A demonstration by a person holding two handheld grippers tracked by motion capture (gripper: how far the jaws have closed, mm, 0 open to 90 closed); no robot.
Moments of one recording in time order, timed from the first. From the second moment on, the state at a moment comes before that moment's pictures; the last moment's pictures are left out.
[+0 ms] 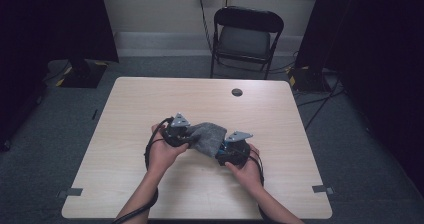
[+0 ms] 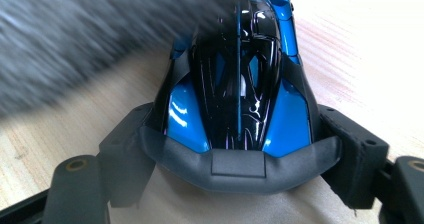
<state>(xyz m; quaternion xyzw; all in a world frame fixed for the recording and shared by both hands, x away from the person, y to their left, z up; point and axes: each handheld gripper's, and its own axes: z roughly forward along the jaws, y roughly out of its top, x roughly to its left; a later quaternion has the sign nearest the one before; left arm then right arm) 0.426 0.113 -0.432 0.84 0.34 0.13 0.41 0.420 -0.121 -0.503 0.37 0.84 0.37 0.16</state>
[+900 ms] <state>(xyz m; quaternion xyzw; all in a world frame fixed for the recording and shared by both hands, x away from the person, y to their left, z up) 0.440 0.050 -0.452 0.87 0.30 0.16 0.36 0.420 -0.121 -0.503 0.37 0.84 0.37 0.16</state>
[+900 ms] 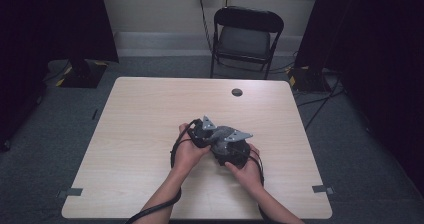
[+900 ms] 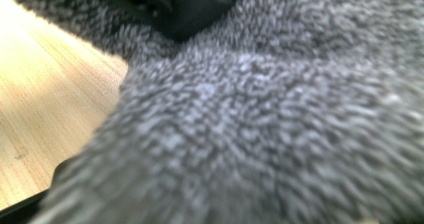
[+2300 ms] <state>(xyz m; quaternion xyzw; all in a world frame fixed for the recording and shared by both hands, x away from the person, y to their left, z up) 0.490 0.094 -0.461 0.85 0.38 0.20 0.31 0.420 -0.121 -0.503 0.36 0.84 0.37 0.16</state>
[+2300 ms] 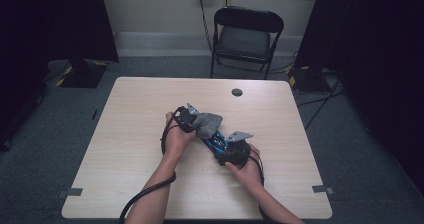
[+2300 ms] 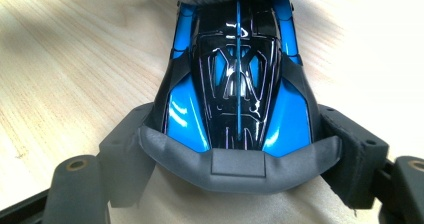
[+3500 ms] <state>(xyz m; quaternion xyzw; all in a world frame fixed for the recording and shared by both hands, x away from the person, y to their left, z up) 0.483 0.156 -0.445 0.81 0.43 0.21 0.33 0.420 -0.121 -0.503 0.37 0.84 0.37 0.16</state>
